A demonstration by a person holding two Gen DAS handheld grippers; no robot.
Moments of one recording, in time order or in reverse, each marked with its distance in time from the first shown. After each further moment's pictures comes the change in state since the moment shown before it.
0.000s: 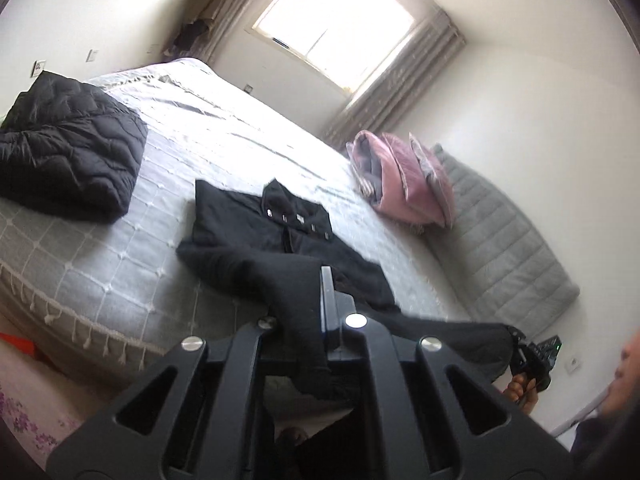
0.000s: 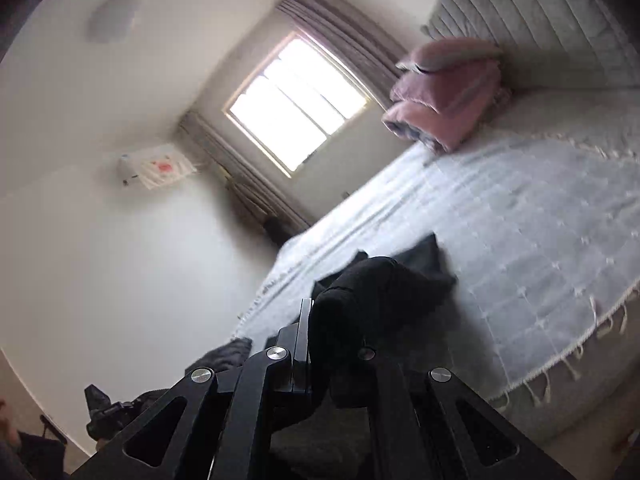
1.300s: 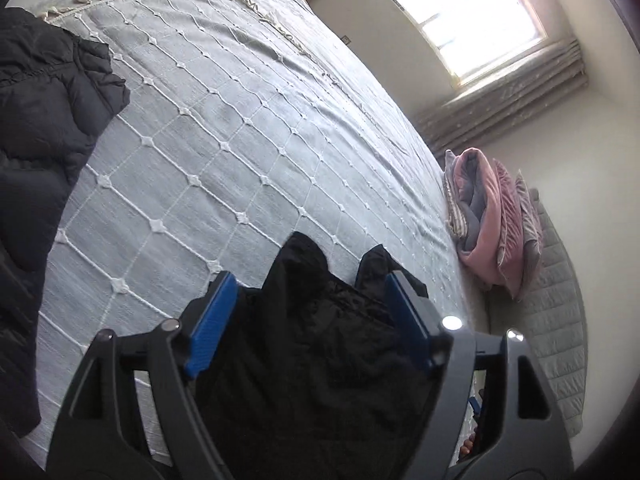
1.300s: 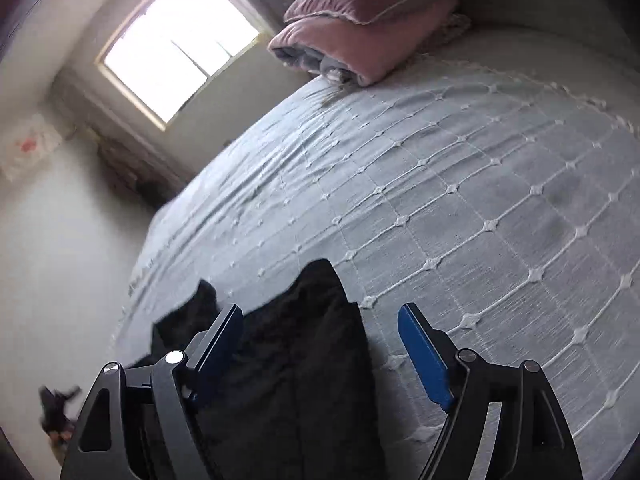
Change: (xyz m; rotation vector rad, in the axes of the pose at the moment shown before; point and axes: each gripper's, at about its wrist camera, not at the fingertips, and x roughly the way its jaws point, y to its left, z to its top) left arm 0.355 0.168 0.181 -0.297 0.210 0.203; right arm 0.403 -0.206 0.108 0.049 0.278 -0.435
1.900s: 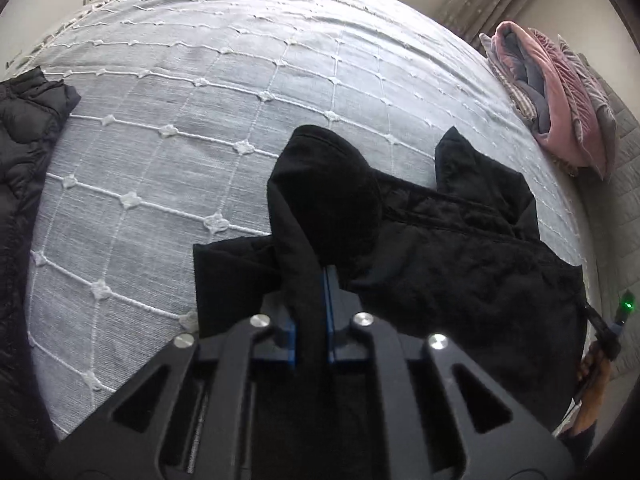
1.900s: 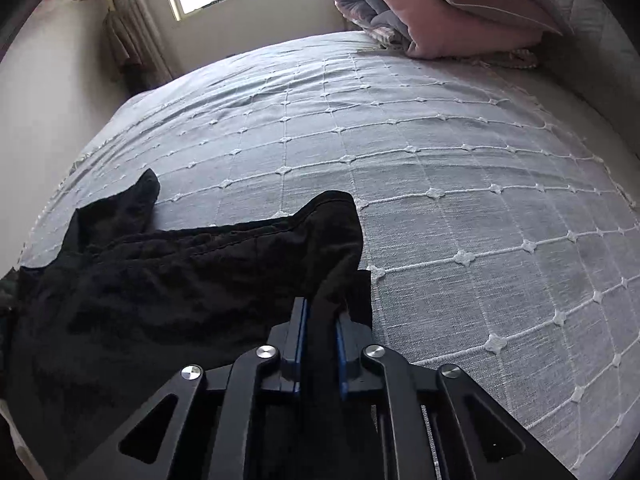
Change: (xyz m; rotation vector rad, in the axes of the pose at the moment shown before) left arm 0.093 -0.023 -0.048 0.340 0.148 0.301; right arm 0.069 0.042 -0.040 -0.341 0.134 -0.206
